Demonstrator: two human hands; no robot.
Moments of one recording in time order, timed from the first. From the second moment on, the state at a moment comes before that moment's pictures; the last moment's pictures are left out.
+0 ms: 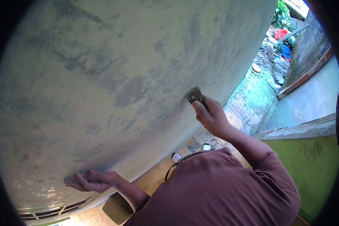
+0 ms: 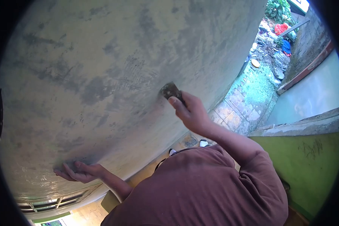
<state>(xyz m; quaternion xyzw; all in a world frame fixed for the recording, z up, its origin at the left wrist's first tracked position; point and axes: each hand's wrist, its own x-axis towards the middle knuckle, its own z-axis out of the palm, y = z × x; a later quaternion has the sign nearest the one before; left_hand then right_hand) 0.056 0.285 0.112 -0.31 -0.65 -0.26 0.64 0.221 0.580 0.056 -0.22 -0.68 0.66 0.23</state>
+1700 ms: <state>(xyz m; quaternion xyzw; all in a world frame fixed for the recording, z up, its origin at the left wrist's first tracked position) 0.056 0.282 0.114 -0.31 -0.65 -0.25 0.65 0.249 0.592 0.008 -0.26 -0.65 0.69 0.16</state>
